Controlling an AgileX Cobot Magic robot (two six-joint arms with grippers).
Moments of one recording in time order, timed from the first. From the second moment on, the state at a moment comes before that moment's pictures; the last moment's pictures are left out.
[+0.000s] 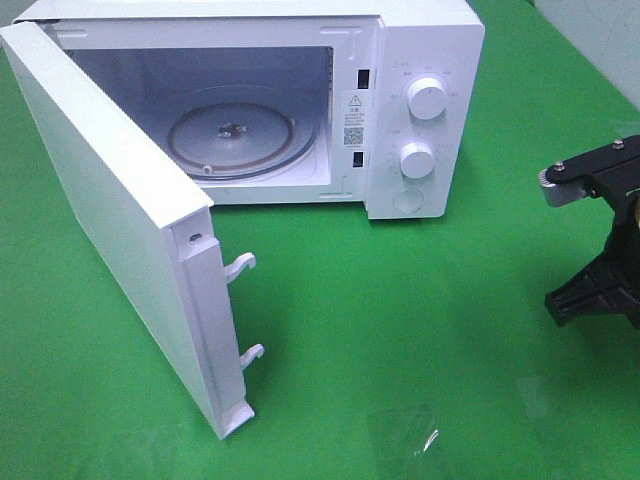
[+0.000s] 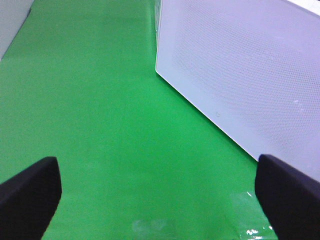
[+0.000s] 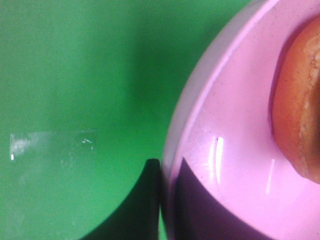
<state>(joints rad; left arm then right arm) -0.02 -0.01 -0.52 -0.08 1.08 0.00 0.41 1.48 -0.72 -0.55 0.82 0.53</state>
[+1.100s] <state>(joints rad) -0.02 -0.01 -0.52 -0.08 1.08 0.00 0.78 1.31 -0.60 -0.54 0.92 0.57</state>
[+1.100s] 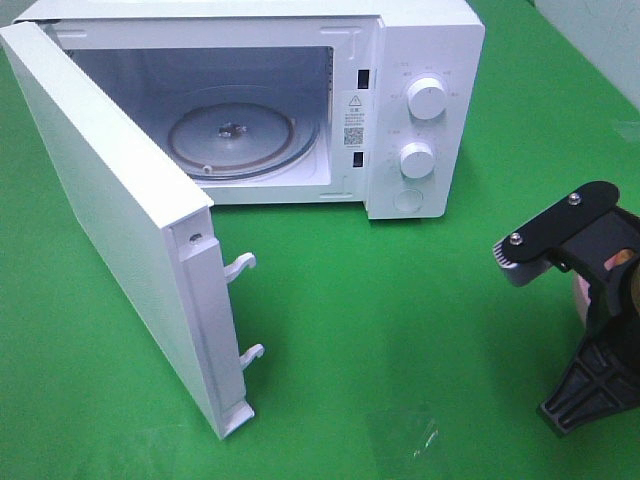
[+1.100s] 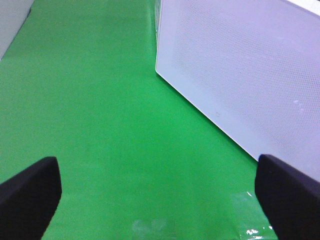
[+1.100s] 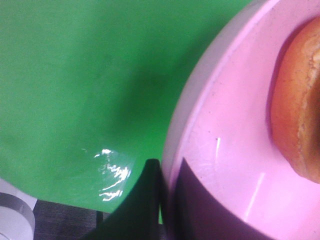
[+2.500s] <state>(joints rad) -0.02 -0.01 -0.52 -0.08 1.08 0.00 1.18 1.31 -0.58 -0.69 0.95 0.43</state>
